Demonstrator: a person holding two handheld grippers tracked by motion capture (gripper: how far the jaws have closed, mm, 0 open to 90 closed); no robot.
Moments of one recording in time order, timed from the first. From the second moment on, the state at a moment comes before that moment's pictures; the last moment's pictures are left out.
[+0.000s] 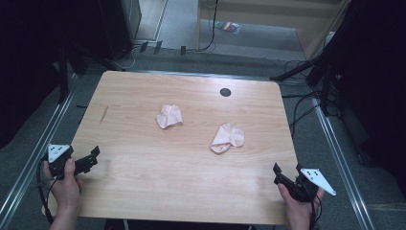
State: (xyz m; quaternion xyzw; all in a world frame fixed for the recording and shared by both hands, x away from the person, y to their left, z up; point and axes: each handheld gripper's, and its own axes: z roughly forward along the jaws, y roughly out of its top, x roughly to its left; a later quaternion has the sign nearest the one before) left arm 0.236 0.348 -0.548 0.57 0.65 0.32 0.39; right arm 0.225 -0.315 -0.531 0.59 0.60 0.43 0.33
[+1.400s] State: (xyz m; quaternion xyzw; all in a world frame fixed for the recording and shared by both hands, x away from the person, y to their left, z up) left arm 0.239 0.336 -0.551 0.61 0.62 0.33 0.36; right arm 0.327 -0.170 -0.513 0.53 0.68 0.43 0.27
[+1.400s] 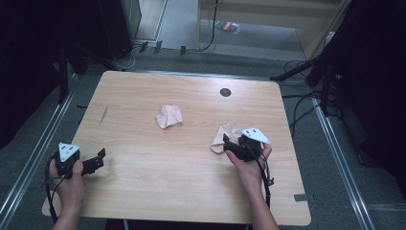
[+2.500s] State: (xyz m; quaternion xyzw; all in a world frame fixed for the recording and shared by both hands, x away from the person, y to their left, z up) left arm 0.238 0.335 -0.550 0.61 0.62 0.35 0.36; right arm 0.352 -0.155 -0.547 0.54 0.72 0.38 0.20
